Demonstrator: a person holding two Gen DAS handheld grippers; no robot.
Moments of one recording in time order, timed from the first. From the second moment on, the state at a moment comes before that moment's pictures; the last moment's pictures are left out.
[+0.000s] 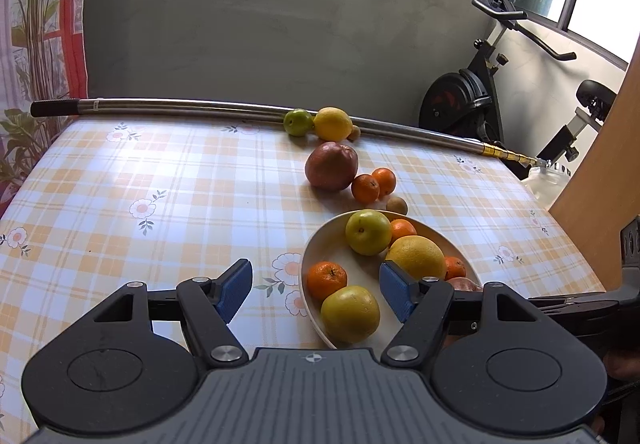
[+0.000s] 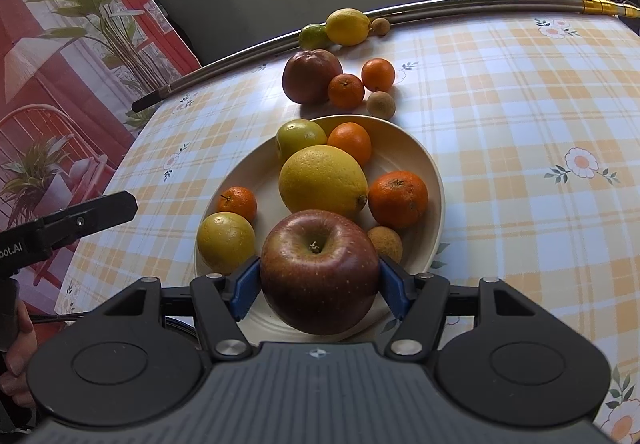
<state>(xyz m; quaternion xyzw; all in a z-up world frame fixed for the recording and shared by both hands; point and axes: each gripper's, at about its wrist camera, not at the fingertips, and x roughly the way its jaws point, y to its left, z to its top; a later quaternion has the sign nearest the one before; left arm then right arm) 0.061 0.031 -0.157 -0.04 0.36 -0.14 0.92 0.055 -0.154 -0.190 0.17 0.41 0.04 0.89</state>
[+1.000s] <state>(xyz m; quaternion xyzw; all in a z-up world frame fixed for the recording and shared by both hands) 0.063 0.030 -0.166 -0.05 0.39 -0.14 0.91 0.046 -0.158 -0.183 0.19 0.40 0.04 0.90</state>
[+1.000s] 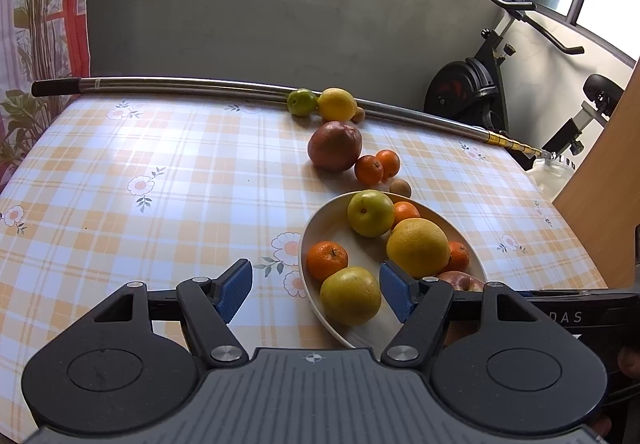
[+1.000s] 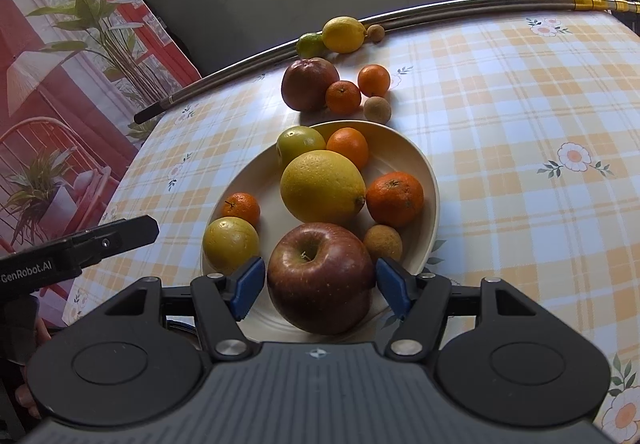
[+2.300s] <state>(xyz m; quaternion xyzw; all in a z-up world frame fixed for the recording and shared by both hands) 0.134 0.053 -0.144 -0.09 0.38 -0.09 0.92 0.103 -0.220 -0.152 0.10 0.34 0.04 0.94</state>
